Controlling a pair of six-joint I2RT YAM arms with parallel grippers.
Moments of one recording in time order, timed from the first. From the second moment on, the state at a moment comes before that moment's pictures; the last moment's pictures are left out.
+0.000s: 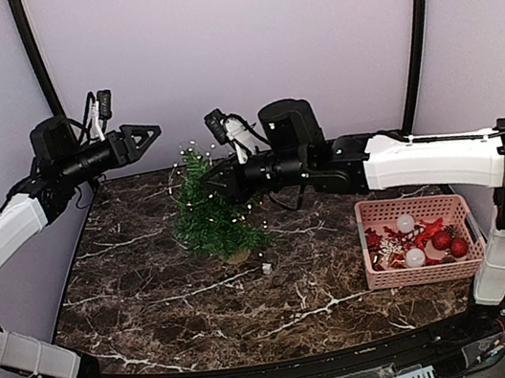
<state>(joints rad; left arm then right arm) -0.27 1.31 1.15 0.06 0.61 -0.37 1.03 1.74 1.49 0.00 -0.18 0.26</state>
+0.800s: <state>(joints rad) -0.40 1.40 1.30 -0.37 0.75 -0.23 1.03 1.71 1.47 0.00 -0.13 0.25</state>
